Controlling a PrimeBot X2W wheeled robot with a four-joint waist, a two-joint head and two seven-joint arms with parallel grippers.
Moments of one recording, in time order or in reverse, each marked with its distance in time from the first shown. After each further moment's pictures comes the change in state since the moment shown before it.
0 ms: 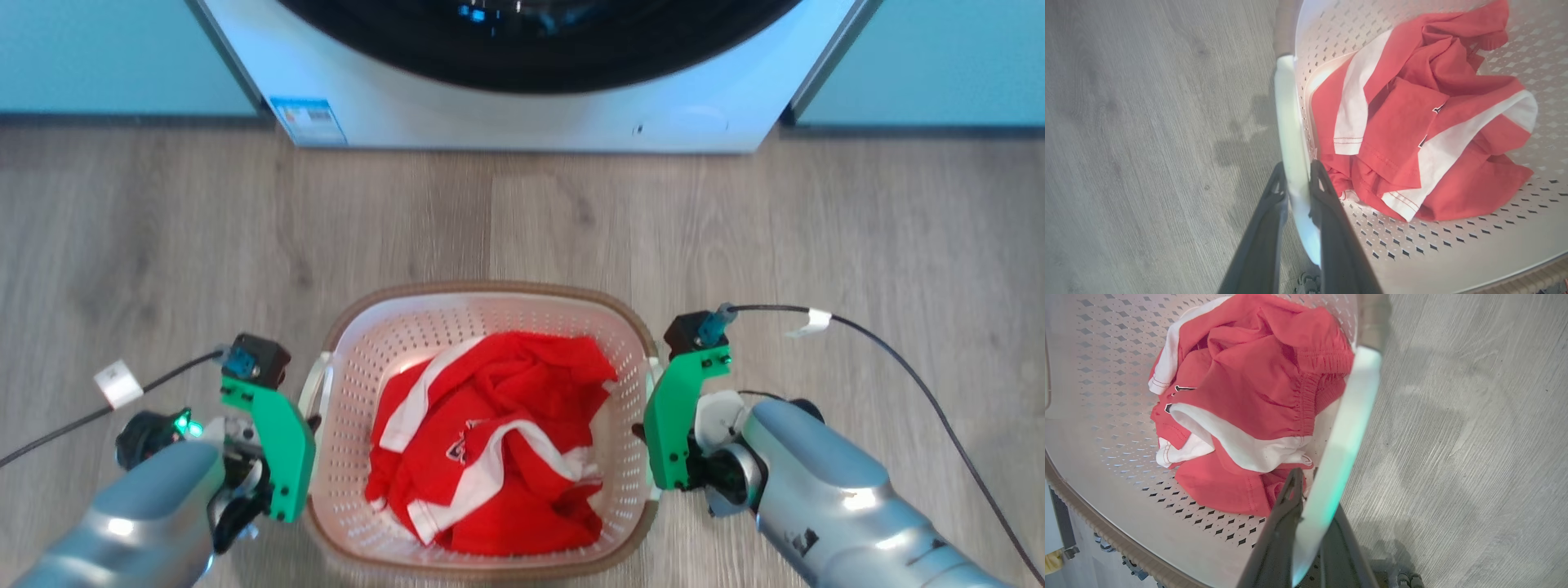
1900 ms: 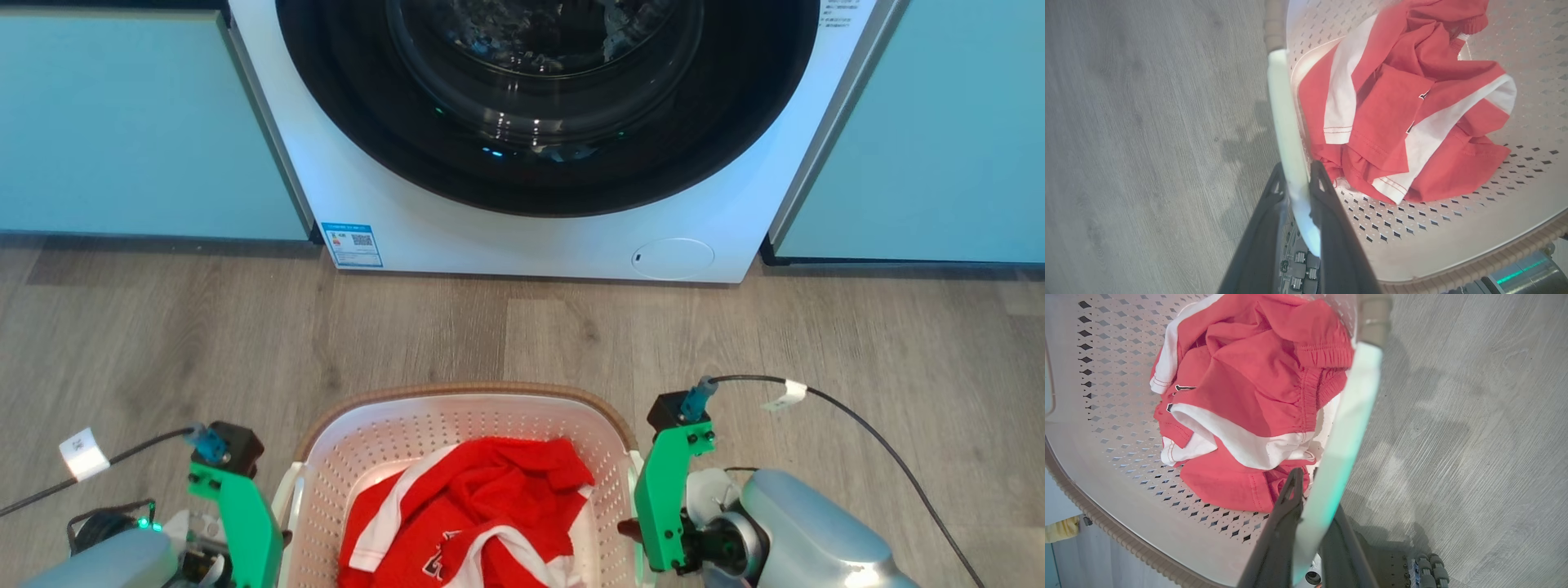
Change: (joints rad) left arm 0.173 0.334 -0.017 -0.560 -0.106 0.195 0.236; right arm 0.185 -0.012 -0.043 -0.166 0.014 0.000 0.184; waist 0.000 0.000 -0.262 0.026
